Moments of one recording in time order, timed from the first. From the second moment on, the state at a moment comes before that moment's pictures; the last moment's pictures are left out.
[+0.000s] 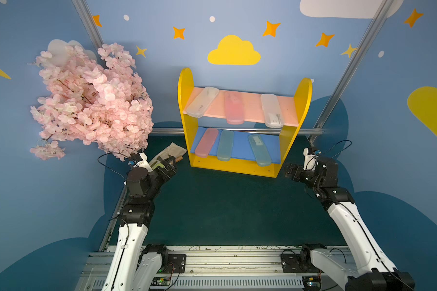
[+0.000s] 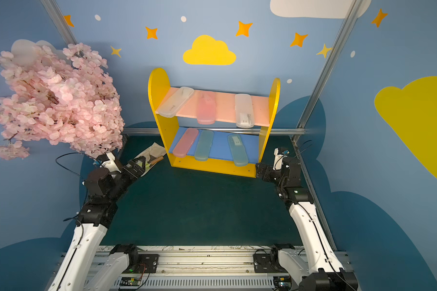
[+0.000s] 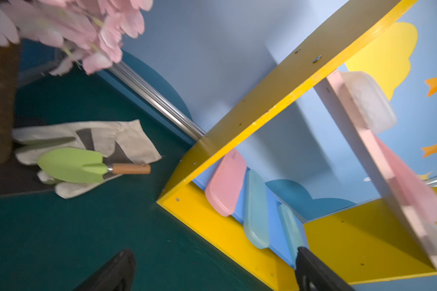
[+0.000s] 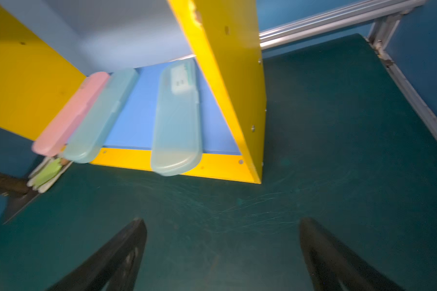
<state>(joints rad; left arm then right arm) 0.03 0.78 0.80 -0.27 0.19 -0.79 0.10 0.97 0.87 -0.40 -0.22 0.26</state>
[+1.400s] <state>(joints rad) -0.10 1.44 1.46 -0.11 0.39 -1.39 0.31 0.77 0.76 -0.39 -0.24 0.41</state>
